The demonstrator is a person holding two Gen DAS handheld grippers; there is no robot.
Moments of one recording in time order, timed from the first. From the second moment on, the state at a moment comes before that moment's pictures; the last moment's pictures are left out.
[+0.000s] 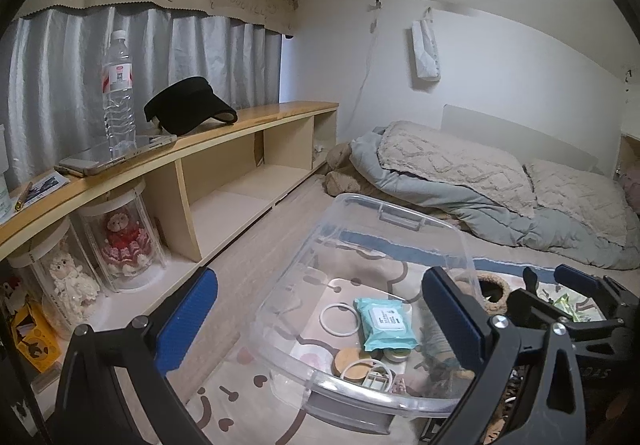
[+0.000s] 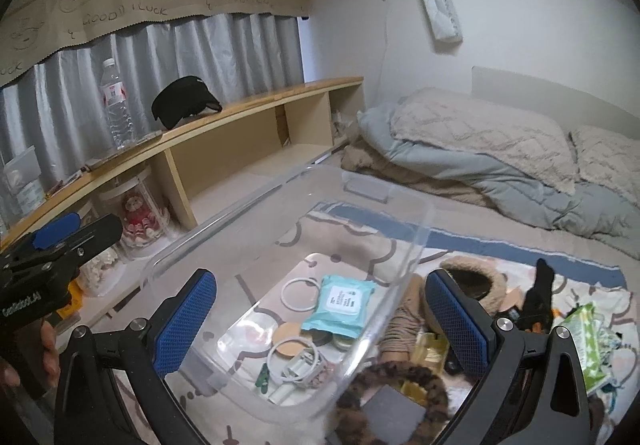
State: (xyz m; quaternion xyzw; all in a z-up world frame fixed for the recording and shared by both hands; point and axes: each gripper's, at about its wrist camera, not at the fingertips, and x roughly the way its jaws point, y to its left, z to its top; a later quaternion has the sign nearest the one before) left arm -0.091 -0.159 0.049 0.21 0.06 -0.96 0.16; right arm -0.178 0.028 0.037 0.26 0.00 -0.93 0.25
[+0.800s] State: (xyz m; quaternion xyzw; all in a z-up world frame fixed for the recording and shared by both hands) left arm -0.087 -0.114 0.051 0.20 0.05 -0.97 0.09; right arm -0.122 0.133 0.061 0.20 0.01 -0.97 0.15
